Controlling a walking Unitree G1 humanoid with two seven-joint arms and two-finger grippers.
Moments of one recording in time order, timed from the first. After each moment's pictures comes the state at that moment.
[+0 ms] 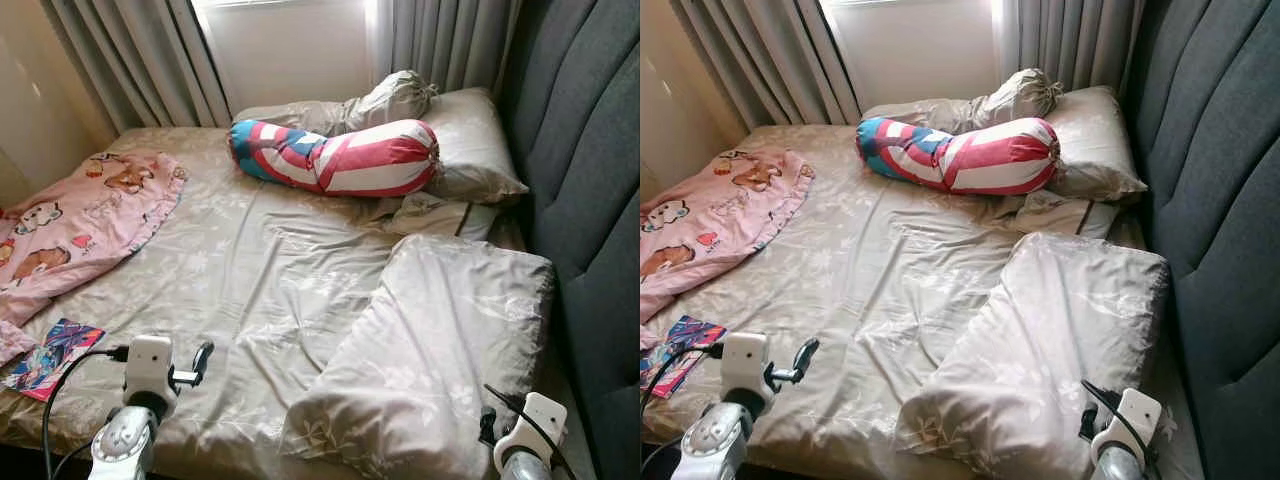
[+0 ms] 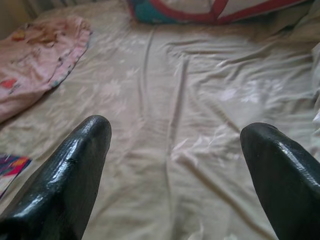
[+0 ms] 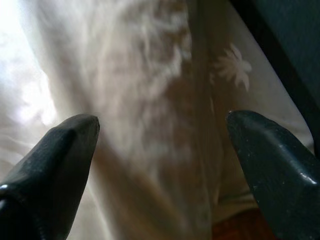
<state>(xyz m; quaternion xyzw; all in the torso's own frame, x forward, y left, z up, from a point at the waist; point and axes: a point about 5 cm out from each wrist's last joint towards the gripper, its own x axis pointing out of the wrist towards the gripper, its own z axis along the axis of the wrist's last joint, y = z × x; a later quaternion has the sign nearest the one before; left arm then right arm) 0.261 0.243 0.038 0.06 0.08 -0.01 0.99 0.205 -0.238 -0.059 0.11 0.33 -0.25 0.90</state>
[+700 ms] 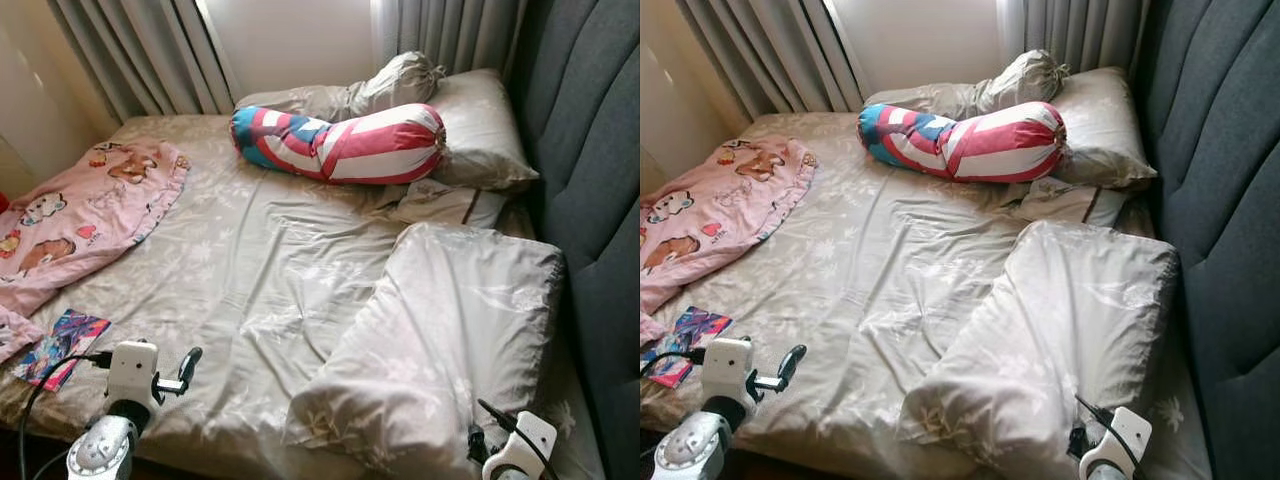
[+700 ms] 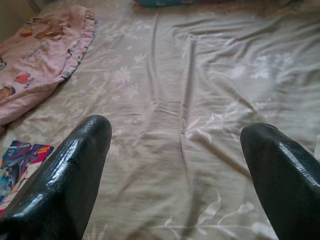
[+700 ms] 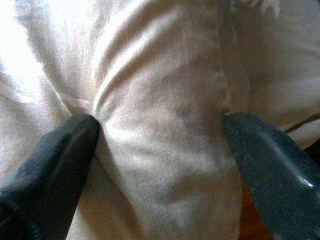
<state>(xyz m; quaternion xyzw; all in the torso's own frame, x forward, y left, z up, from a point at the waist) 0.237 0.264 0.050 0.10 0.10 -0.02 0.99 0.192 -0.216 -0.072 0.17 0.36 -0.24 0.88</state>
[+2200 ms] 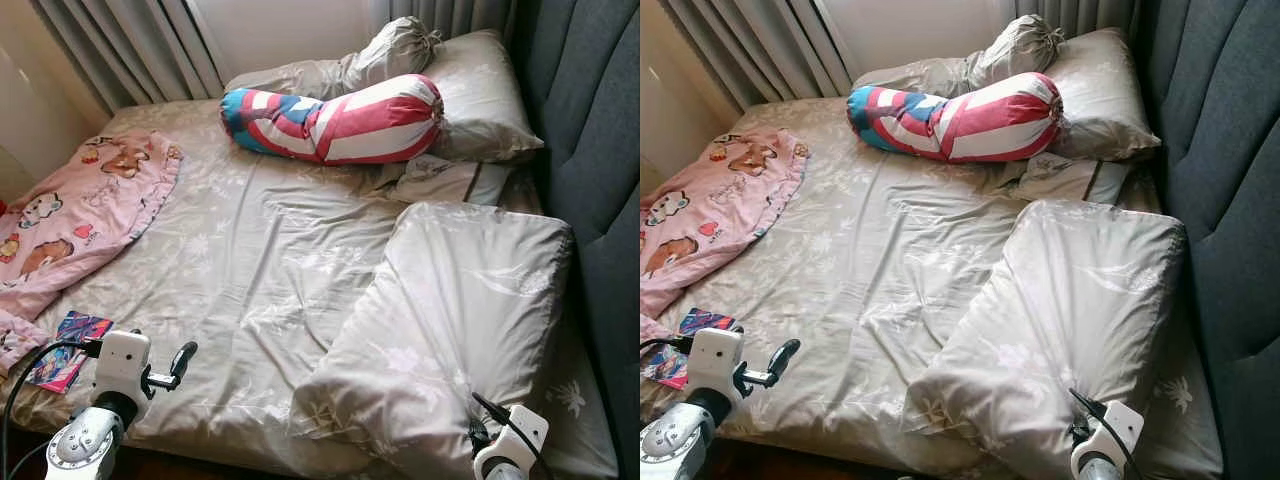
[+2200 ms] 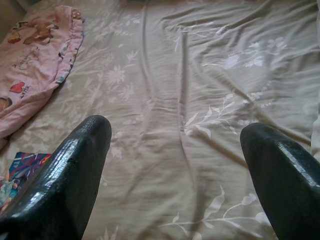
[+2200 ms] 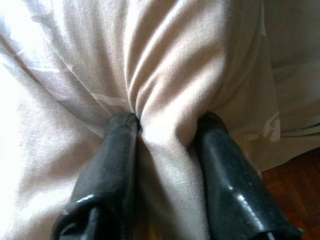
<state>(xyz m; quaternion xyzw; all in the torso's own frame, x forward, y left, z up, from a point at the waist) 0.241 0.264 0.067 0.11 0.10 -0.04 0.99 0.200 -0.206 -0.069 0.19 0.35 -0.22 0.89</state>
